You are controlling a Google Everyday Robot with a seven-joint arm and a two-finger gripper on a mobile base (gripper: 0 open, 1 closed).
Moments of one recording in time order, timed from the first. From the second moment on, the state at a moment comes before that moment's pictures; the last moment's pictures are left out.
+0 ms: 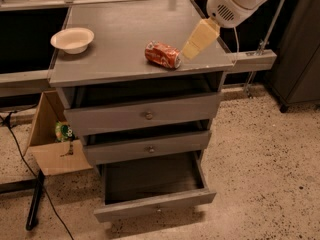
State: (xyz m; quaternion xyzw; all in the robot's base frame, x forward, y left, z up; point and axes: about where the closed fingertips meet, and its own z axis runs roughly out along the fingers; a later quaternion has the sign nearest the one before) arm 0.622 -0.105 0.989 -0.48 0.80 -0.01 0.35
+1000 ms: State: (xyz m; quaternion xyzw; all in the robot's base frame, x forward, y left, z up) arm 0.676 -0.094 0.944 -0.42 0.84 -0.02 0.34
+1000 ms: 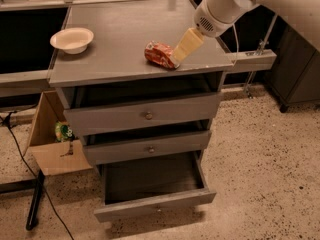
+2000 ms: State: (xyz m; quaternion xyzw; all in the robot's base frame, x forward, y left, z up) arm 0.689 -0.098 0.912 -0.40 0.85 0.03 0.34
